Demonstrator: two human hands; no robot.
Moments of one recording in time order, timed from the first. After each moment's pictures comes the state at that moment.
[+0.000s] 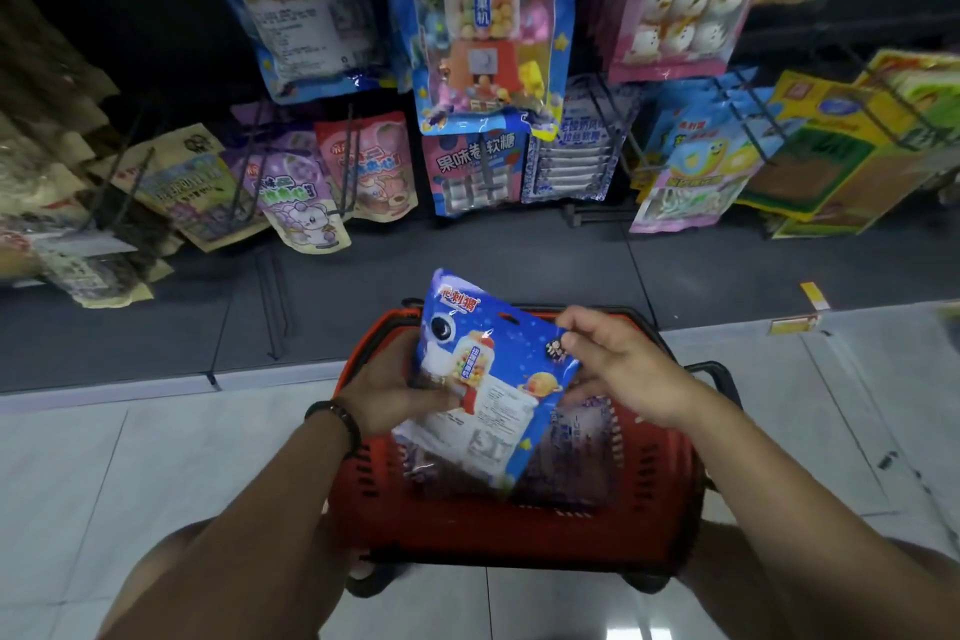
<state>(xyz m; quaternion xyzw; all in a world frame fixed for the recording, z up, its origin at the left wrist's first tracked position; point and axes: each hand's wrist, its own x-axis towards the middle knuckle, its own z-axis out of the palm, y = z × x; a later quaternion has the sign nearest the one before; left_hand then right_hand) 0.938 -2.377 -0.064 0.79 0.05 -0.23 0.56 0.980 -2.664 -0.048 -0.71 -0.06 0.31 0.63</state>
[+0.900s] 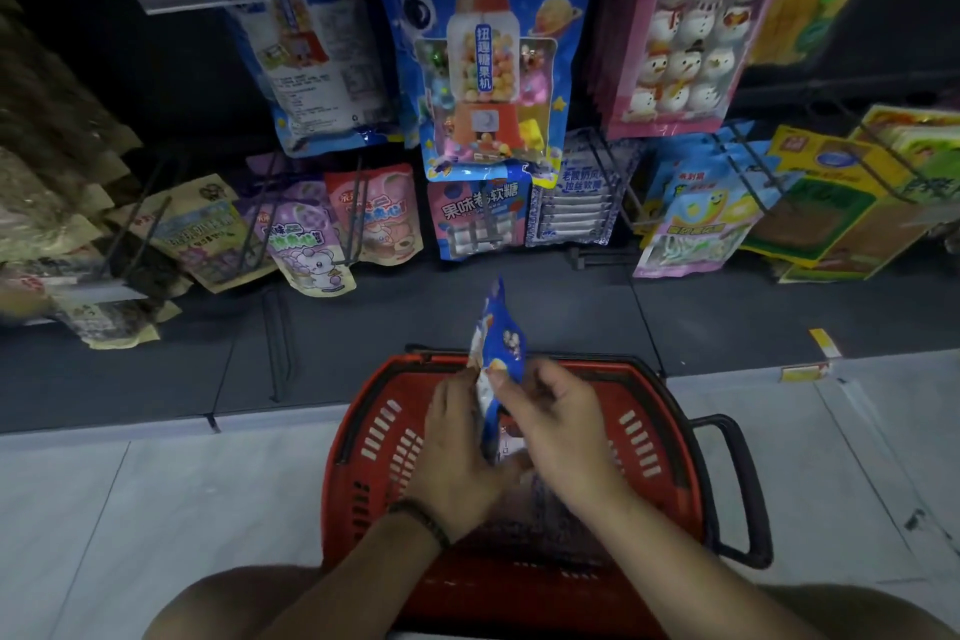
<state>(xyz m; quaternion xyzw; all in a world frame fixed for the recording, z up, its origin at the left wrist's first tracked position) 0.922 -2.452 -0.079 0.88 0.03 -0.01 0.48 0.958 -2.586 -0.061 -0.73 0.04 0.08 0.68</state>
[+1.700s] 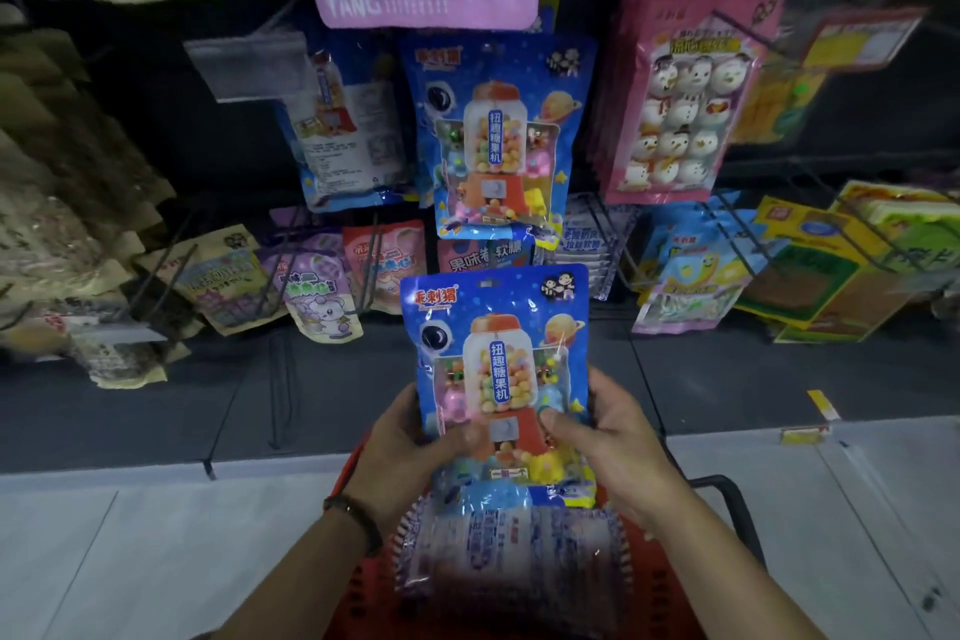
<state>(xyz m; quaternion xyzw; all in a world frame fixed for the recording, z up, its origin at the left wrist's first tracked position) 0.952 -2.403 -0.030 0.70 0.10 -0.05 0.71 0.998 -2.641 -0.031 -0.66 -0.03 0.16 0.73</state>
